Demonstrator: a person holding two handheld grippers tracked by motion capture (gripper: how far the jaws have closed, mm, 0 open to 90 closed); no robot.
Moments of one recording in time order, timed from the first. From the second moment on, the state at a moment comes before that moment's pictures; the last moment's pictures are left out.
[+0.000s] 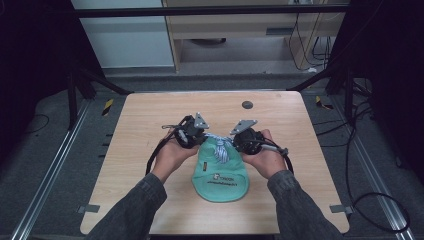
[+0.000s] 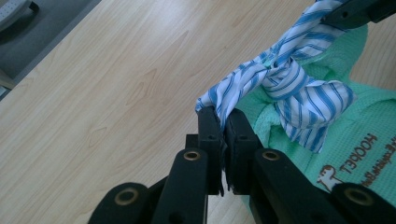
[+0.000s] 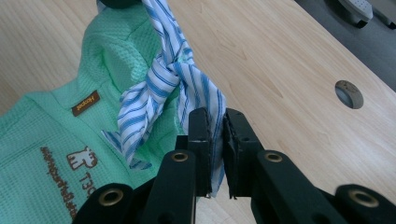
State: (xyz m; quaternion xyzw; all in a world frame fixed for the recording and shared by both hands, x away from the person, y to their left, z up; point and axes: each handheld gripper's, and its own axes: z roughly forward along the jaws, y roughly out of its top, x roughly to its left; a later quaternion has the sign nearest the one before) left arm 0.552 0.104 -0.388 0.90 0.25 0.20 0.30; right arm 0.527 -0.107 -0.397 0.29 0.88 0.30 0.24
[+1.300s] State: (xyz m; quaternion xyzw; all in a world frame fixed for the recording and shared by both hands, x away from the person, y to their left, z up) left arm 0.538 0.111 -0.390 0.90 0.23 0.21 0.30; right arm 0.522 -0.103 -0.400 0.28 0.88 0.31 0.24
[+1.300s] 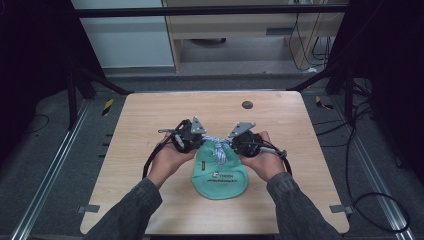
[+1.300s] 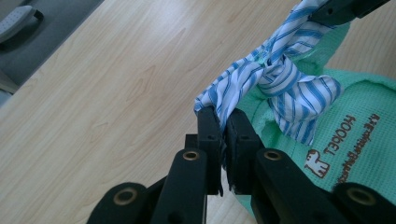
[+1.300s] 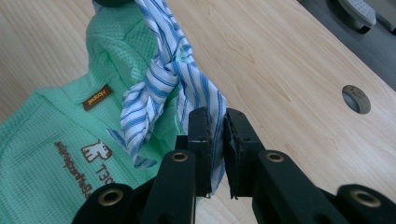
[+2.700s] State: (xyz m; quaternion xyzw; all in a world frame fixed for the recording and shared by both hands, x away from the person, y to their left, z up) left arm 0.499 0.113 -0.422 0.91 0.23 0.16 0.32; right arm 0.482 -0.115 -0.423 0.26 0.89 0.31 0.22
